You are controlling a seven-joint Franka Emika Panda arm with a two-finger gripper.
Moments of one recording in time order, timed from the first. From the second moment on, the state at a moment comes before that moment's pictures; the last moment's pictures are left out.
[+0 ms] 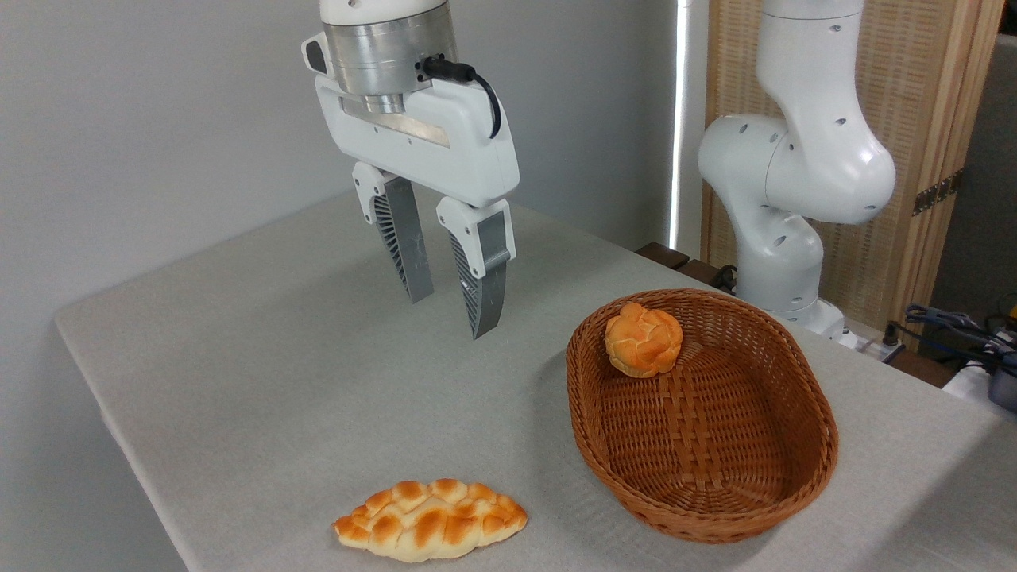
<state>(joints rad) 0.05 -0.04 -0.02 -1.68 0.00 1.63 0.76</state>
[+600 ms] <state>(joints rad) 0.05 -0.04 -0.02 -1.68 0.00 1.63 0.76</state>
